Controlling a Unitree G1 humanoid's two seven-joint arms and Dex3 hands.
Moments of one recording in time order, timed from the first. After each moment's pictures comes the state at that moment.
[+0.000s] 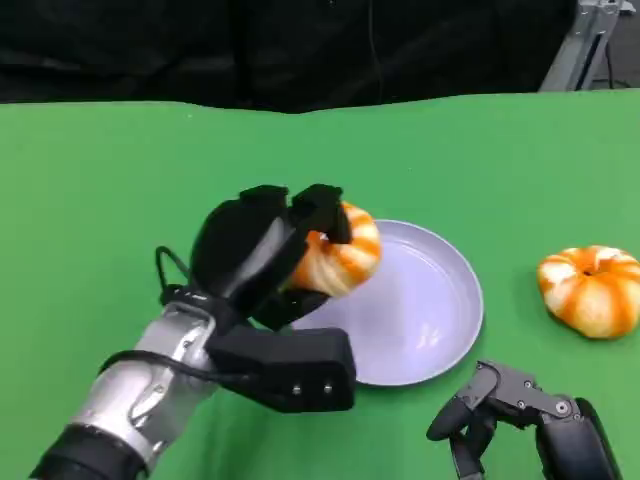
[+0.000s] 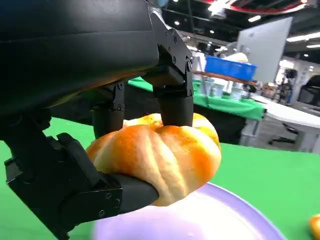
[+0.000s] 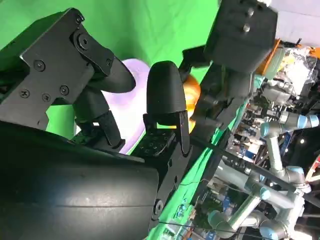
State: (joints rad) left arm -0.52 0.17 -0.46 0.49 0.78 -0.27 0.36; right arm 0.39 0.00 0.20 -0.21 -0.33 -0.45 -0.12
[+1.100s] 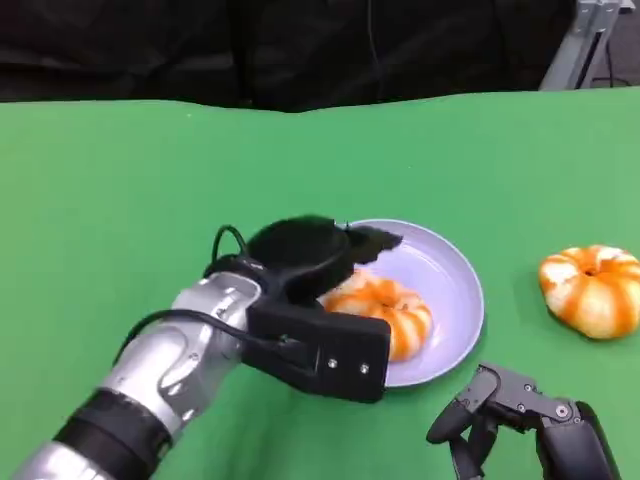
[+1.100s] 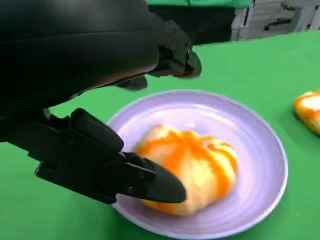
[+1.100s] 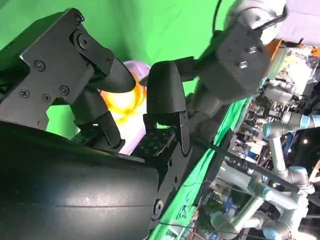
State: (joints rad) left arm -0.59 0.18 -0.54 0.41 0.73 -0.15 -0.17; right arm 0.40 0.01 0.21 -0.22 -0.33 -0.44 -0.12
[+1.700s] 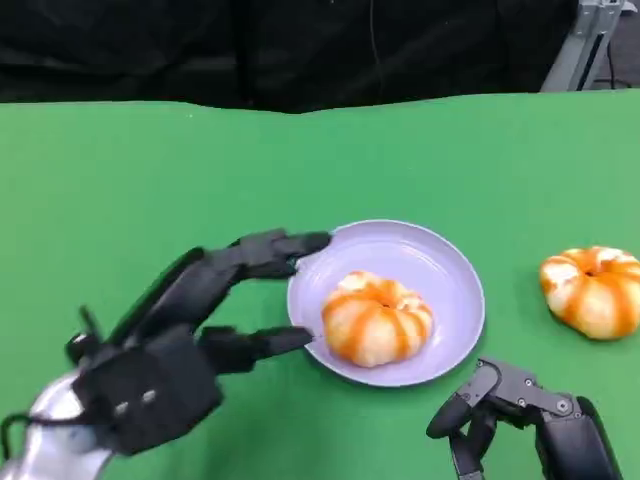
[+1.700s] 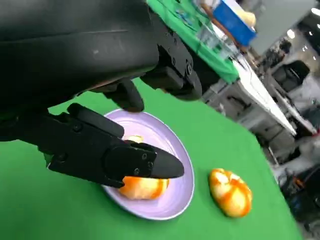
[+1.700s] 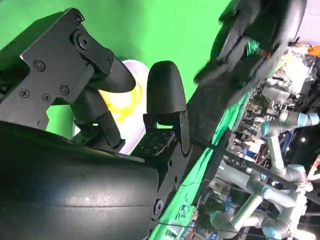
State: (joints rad) left arm -0.08 0.26 -0.15 -0.09 0.15 -0.21 -0.26; right arm 0.39 0.01 0.21 -0.23 -0.31 -0.42 -0.12
